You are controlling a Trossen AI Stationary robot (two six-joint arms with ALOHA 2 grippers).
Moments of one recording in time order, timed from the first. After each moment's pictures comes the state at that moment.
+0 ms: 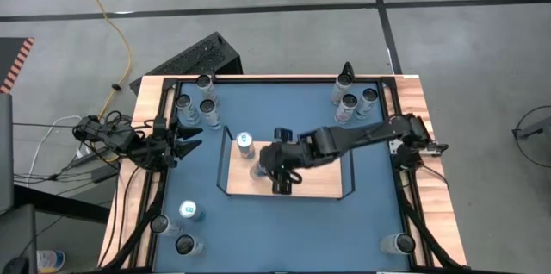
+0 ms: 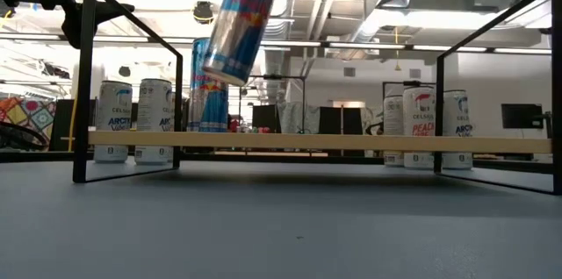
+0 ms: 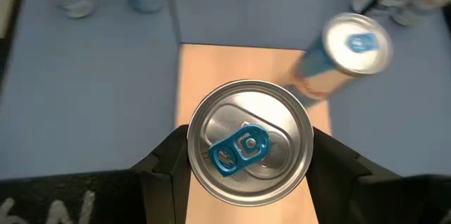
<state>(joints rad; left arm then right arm) -0.40 0.01 0.25 -0.05 -0.64 -0.42 0.21 1.92 1.94 -0.92 0.22 0.15</state>
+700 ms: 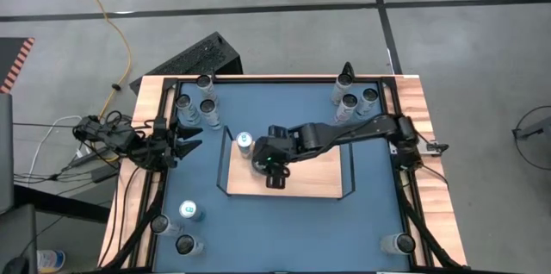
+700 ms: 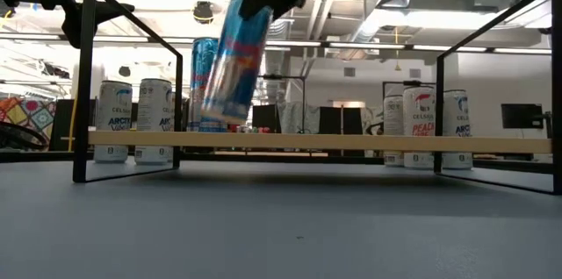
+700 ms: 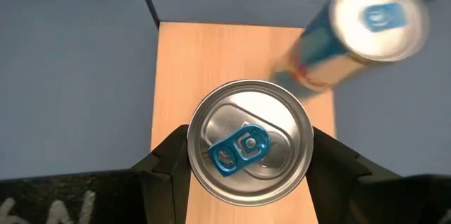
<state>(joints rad) -0.40 0.01 0.25 -0.05 -0.64 -0.41 0.15 2.03 1.98 -0.97 0.16 0.11</state>
